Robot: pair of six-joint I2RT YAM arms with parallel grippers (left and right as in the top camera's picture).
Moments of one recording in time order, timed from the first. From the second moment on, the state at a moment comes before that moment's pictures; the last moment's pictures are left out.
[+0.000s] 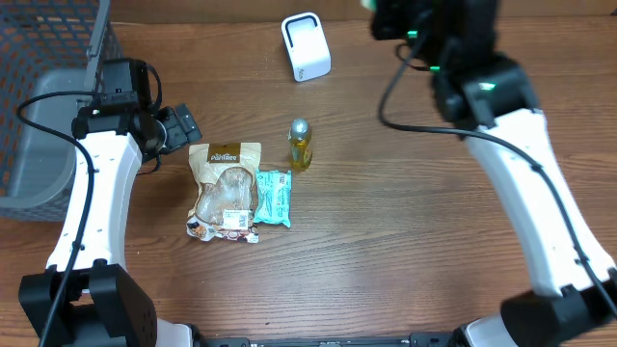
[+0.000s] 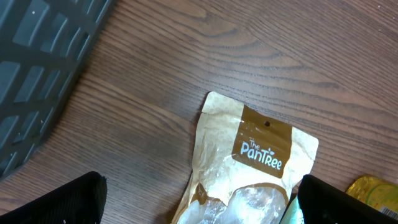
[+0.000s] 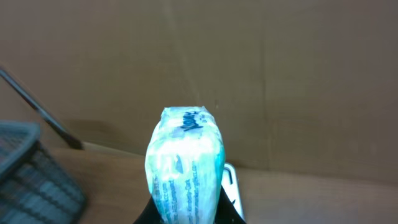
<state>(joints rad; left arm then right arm) 0.10 1.64 1.38 -0.91 -0.04 -0.39 0.37 1.70 1.82 -0.39 0.01 0.27</state>
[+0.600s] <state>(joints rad) 0.10 1.64 1.38 -0.91 -0.04 -0.39 0.45 2.23 1.82 -0.01 0.23 -0.01</state>
